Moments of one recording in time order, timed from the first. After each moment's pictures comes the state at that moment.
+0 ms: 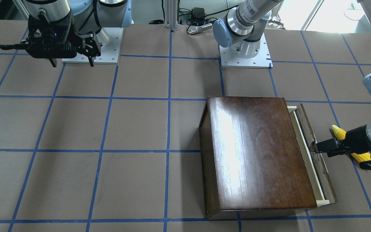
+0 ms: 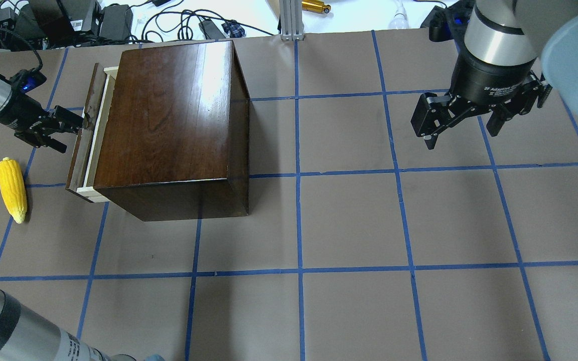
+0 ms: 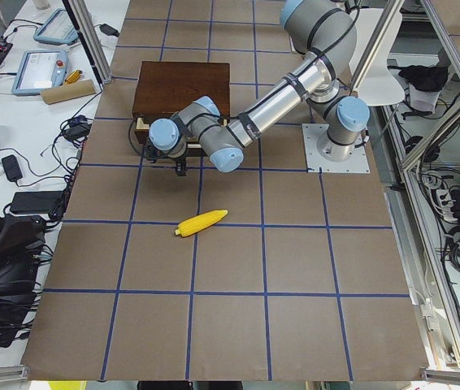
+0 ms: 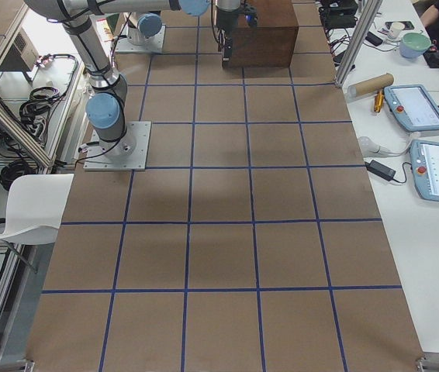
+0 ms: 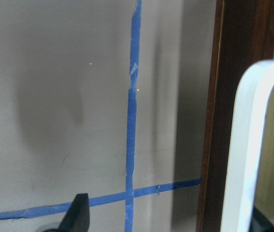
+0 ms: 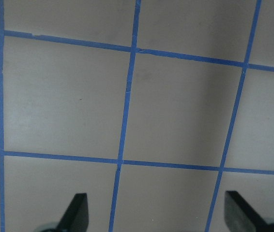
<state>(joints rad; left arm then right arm) -0.99 -2.05 -1.53 -1.38 1.29 0.56 1.61 -1.64 1.59 -1.46 -1.68 -0.08</state>
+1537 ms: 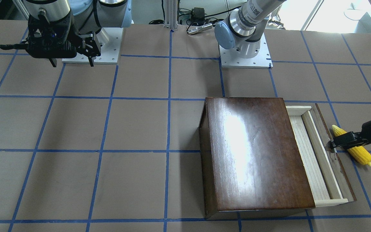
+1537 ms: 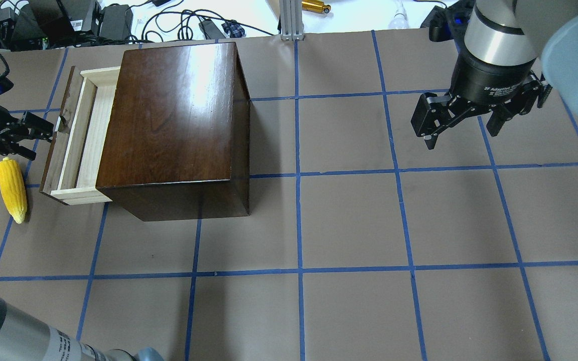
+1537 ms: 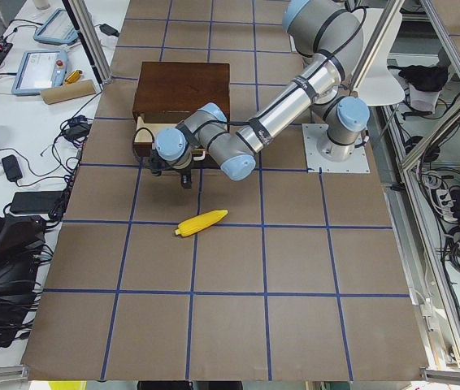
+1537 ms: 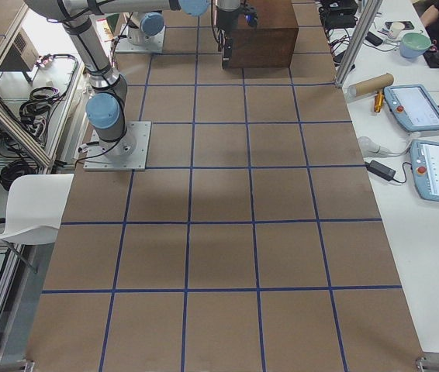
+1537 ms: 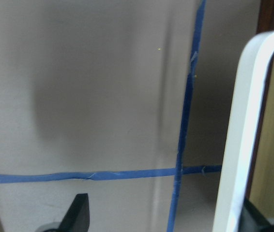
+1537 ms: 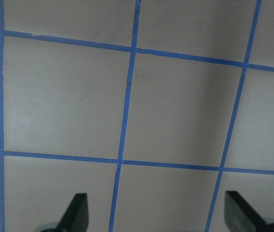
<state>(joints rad) -0.91 -2.03 -1.53 -1.39 1.33 0.56 1.61 -1.64 1.59 -1.46 -1.68 -0.08</state>
